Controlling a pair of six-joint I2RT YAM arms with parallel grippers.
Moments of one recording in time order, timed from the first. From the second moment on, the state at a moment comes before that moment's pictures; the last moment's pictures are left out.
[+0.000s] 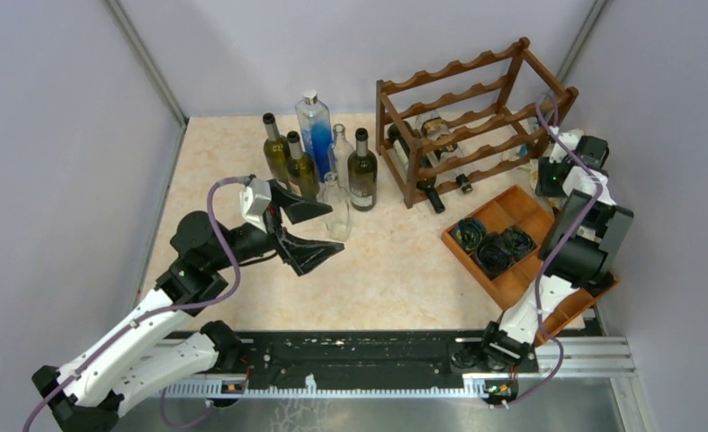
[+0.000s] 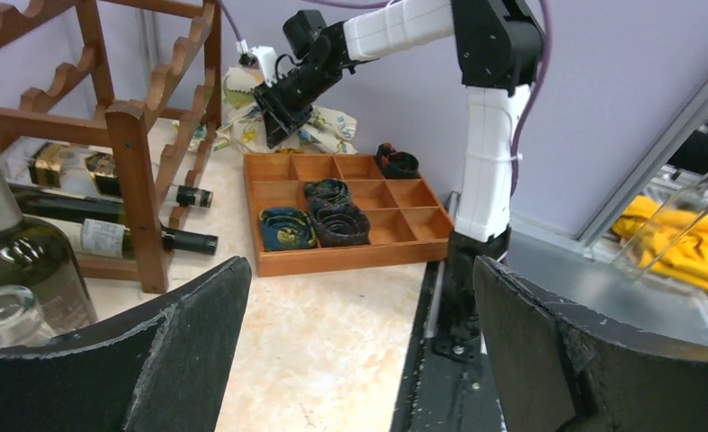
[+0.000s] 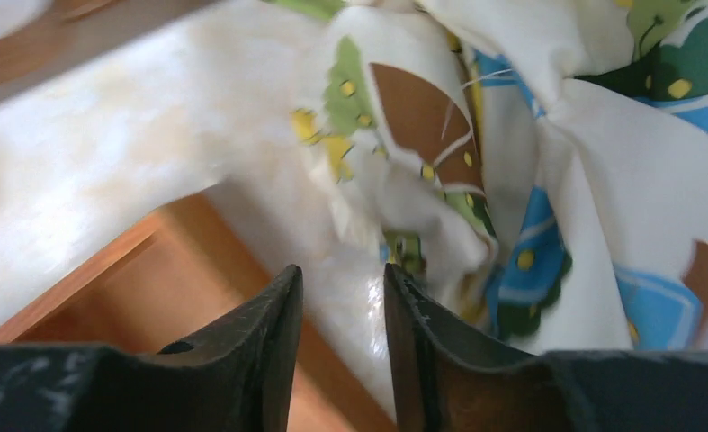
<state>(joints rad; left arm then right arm) -0.76 0.75 0.79 0.18 0.49 -0.29 -0.49 1.92 1.35 -0.33 -0.20 -0.39</state>
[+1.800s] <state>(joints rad) -0.76 0.53 0.55 -0.06 0.29 -0.59 0.04 1.16 0.68 -0.89 -0.58 -1.34</state>
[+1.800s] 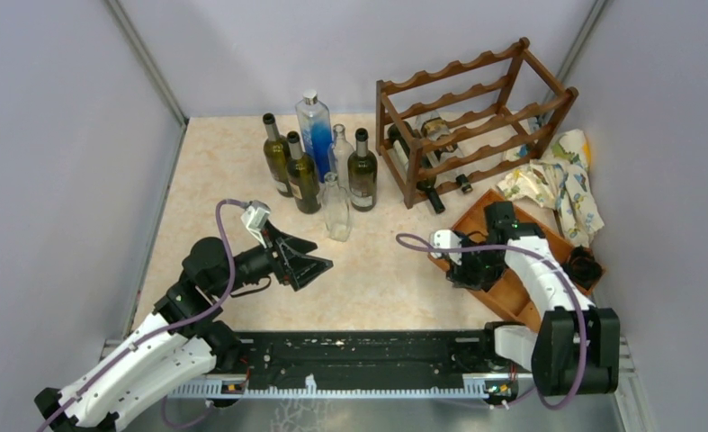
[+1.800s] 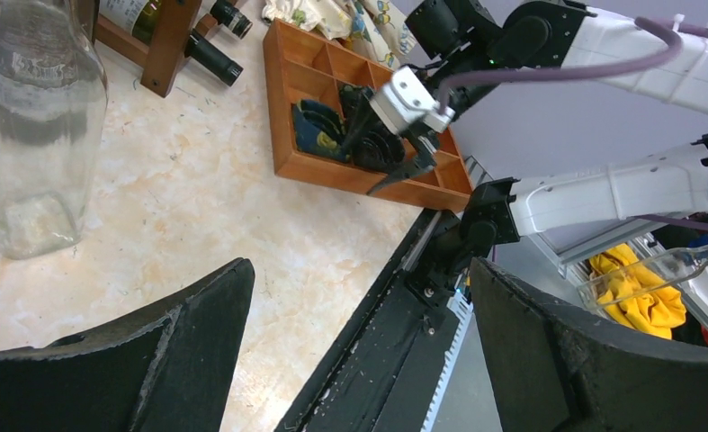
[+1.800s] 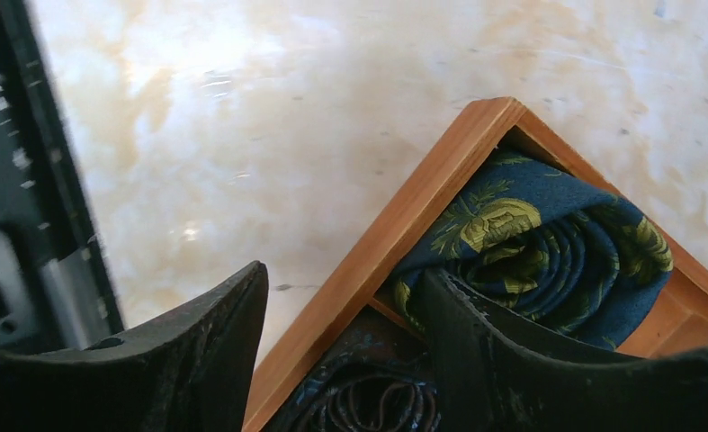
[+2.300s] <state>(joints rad) -0.76 0.53 0.55 -0.06 0.28 -0.59 0.04 1.16 0.86 -1.31 -0.69 -1.56</state>
